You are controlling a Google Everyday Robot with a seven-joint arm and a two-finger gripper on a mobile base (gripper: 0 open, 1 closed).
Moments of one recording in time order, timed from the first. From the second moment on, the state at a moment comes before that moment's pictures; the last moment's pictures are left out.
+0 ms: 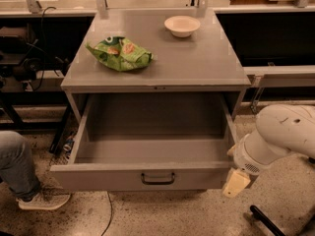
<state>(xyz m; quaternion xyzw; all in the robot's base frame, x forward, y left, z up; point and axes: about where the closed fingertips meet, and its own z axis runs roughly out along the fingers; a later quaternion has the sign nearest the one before) 0.447 -0.227 0.654 -0.54 0.83 0.03 0.11</state>
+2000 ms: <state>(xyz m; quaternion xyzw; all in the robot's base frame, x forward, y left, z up) 0.484 -0.222 0.733 -0.54 0.83 -0.04 0.12</state>
